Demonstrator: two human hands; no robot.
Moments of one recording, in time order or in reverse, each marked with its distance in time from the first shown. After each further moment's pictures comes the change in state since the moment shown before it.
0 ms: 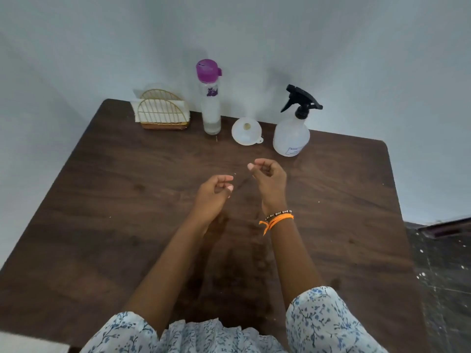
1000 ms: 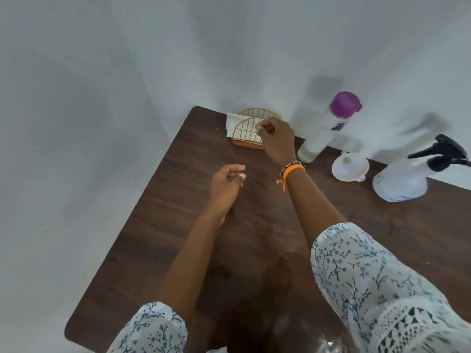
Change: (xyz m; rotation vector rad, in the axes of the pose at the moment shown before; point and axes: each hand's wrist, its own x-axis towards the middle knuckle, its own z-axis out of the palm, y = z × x) left_hand 0.085 -0.018 -0.200 -0.185 0.189 -0.077; right_hand 0.065 -0.031 0.273 -0.613 -0.258 -0.352
